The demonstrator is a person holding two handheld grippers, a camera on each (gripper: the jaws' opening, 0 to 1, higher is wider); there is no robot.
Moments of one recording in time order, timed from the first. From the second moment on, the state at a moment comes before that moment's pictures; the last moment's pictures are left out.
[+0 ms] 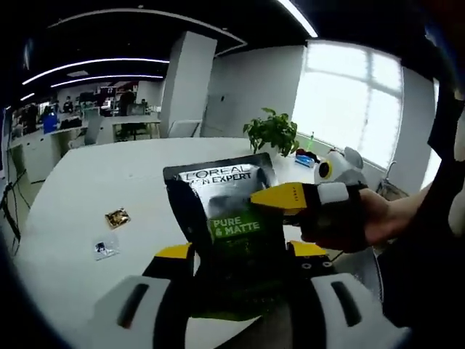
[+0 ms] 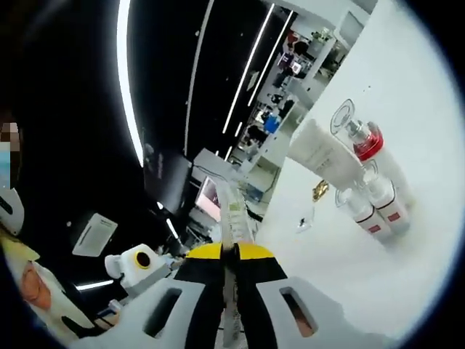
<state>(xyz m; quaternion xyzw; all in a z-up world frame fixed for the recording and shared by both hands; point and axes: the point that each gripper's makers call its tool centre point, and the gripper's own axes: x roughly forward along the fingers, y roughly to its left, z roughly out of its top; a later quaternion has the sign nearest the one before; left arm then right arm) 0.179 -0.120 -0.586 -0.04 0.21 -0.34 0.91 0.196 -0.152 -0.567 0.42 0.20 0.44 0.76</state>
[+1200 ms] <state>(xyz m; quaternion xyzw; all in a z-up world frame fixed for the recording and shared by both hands) 0.169 -0.130 -0.520 -0.45 0.18 -0.44 0.76 0.183 -0.145 -0.528 0.44 0.15 0.52 0.72</state>
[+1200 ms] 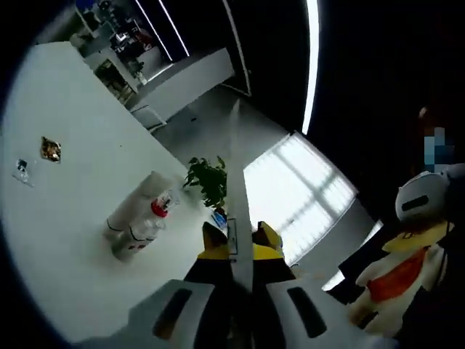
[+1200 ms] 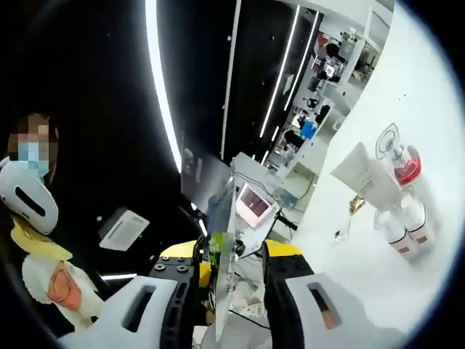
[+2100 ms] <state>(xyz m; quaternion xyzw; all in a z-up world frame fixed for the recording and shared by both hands) 0.153 -0.143 -0.541 -0.41 0.24 -0.47 0.75 0.192 -0.154 -0.517 0.55 0.18 0.51 0.64</state>
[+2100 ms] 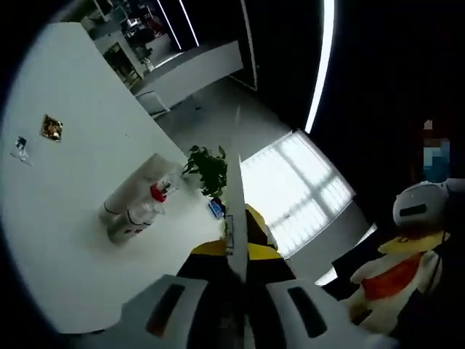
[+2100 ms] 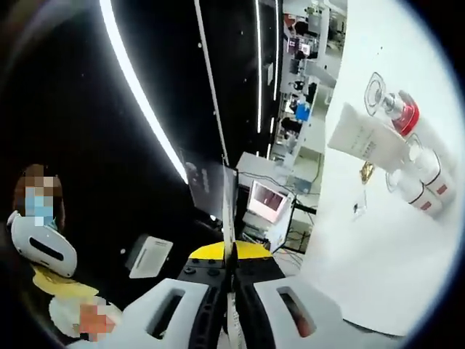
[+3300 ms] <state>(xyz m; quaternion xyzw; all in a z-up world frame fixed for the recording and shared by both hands) 0.180 -0.119 -0.528 -0.52 0.18 -0.40 0.73 0.184 -0.143 -0.536 0.49 0.21 0.50 0.68</state>
